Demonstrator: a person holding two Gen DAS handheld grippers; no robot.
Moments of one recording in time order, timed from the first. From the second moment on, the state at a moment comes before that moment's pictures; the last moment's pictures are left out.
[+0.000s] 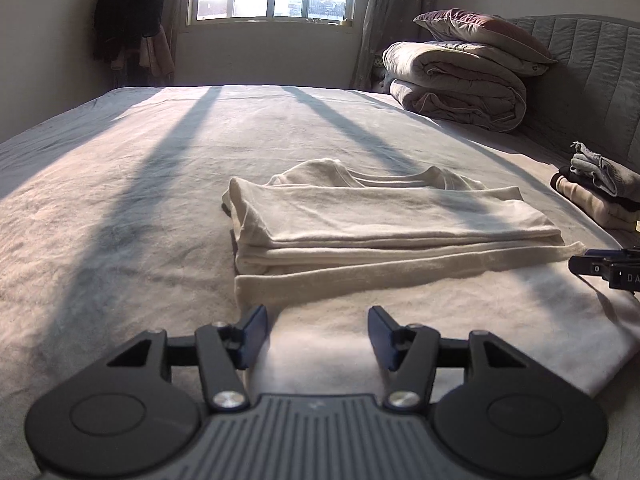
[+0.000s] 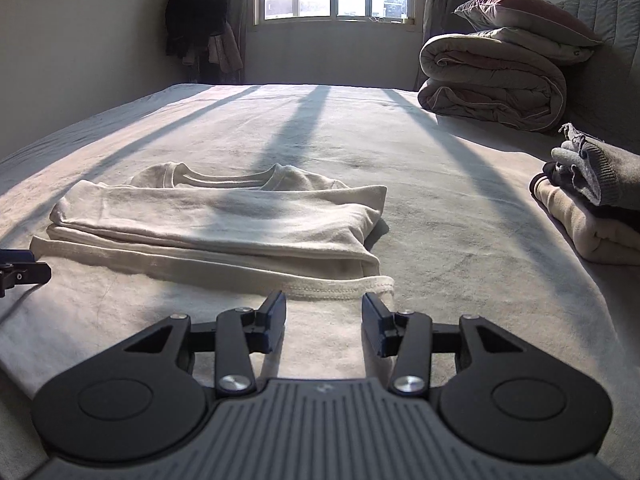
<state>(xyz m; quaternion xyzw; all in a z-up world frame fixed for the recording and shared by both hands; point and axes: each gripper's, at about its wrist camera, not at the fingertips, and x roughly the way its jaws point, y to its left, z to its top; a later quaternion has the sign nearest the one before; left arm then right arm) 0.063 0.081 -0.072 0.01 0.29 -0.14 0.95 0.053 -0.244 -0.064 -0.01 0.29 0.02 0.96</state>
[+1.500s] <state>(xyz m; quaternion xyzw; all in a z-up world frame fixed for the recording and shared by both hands) 0.036 0.179 -0.111 -0.47 0.47 -0.19 0.72 0.011 -0.318 -0.078 0.45 0.40 0.15 0.78</state>
